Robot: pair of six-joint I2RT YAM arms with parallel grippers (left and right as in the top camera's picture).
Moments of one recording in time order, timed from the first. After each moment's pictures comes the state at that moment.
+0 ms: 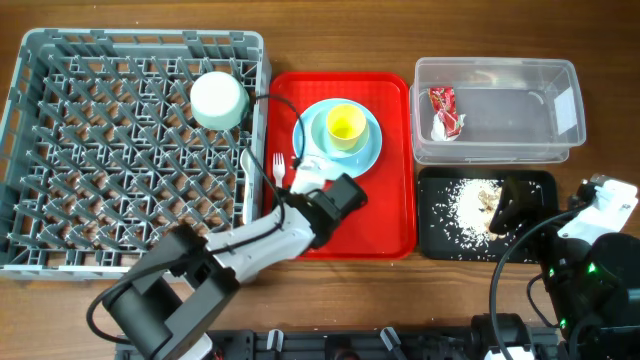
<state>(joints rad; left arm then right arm) -0.84 1.73 0.87 -0.48 -0.67 -0.58 0.04 0.51 1.00 -0.94 0.12 0.31</state>
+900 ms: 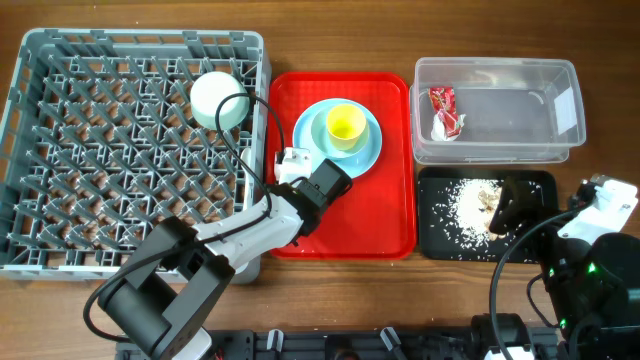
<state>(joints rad) -0.75 1.74 0.86 -0.44 -0.57 -0.62 0.04 0.51 1.00 -0.94 0.12 0.31</state>
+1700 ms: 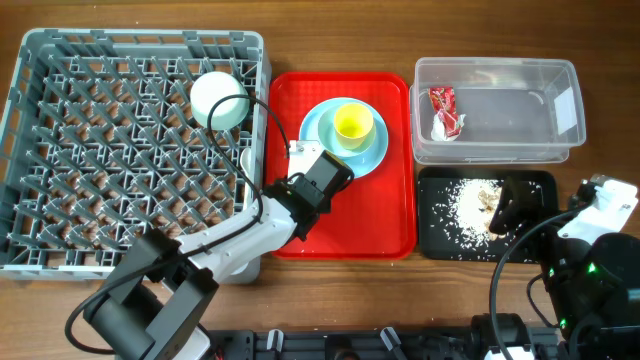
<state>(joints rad) -0.74 1.67 0.86 -0.33 -0.38 -0.65 0.04 0.51 1.00 -0.94 0.12 0.31</state>
